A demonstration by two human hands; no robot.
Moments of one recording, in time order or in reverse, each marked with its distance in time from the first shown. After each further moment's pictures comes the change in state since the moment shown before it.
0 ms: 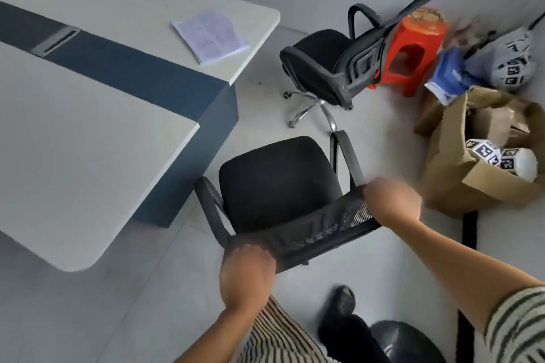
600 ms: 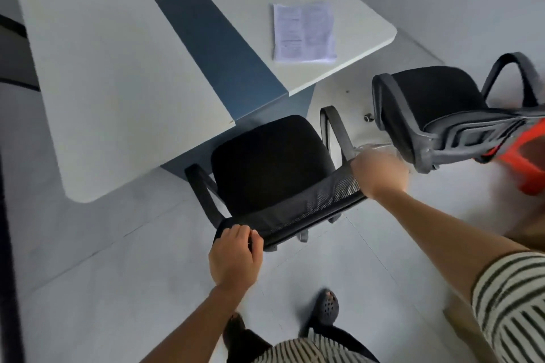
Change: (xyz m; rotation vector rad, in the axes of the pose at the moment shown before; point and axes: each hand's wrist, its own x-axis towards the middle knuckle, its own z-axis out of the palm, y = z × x) left_hand 0.152 0.107 0.034 0.059 0.248 -0.522; right_hand 0.277 -0.127 -0.001 0.022 -0.158 -0.616
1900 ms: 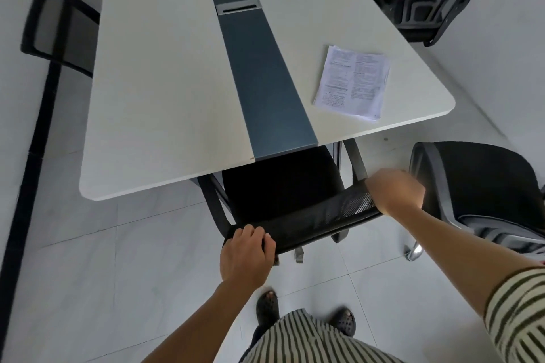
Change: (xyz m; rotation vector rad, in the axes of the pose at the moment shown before) left_hand 0.114 0.051 0.015 -0.019 -0.115 -0.229; right_hand 0.173 -0.032 -0.003 -0.126 -0.112 -0.136
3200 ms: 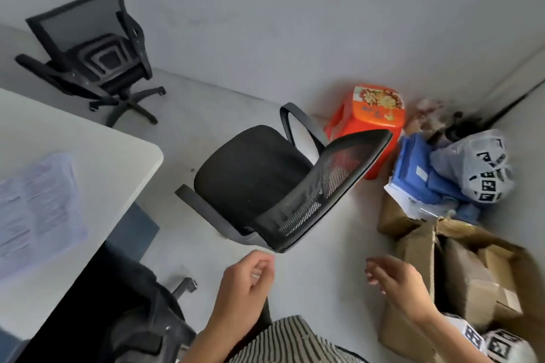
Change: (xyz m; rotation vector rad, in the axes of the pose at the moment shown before) left_hand 0.012 0.477 0.088 -0.544 -0.810 0.625; right_hand -0.171 0.448 -0.049 0.848 0.164 0.807
